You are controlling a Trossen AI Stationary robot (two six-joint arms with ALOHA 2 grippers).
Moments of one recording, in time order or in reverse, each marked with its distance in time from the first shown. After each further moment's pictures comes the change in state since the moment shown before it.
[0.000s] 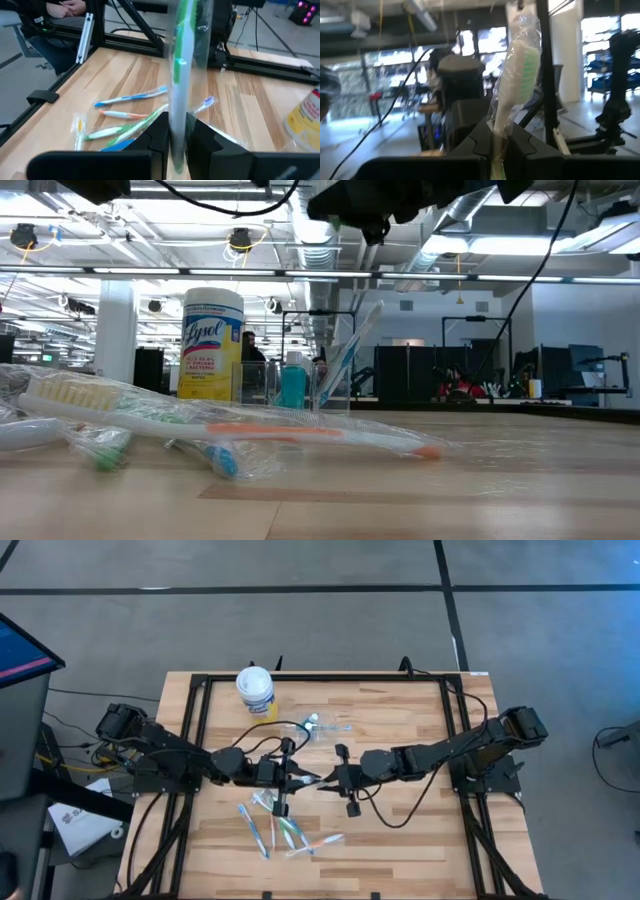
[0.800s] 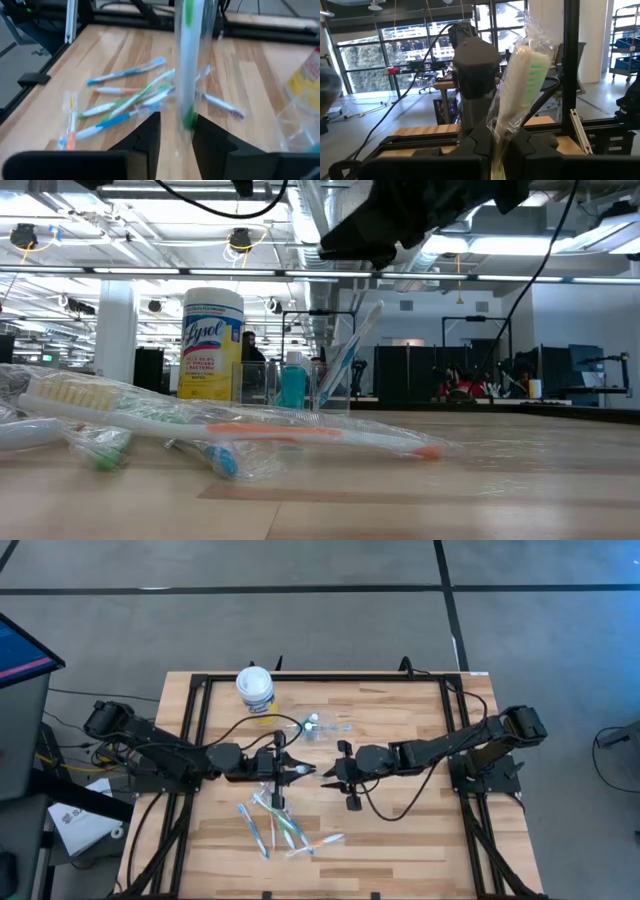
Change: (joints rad) left arm 0.021 -0.120 0.000 -0.243 -0.105 -0.030; right arm -0.045 0.000 -0.001 -0.128 -0.033 0.061
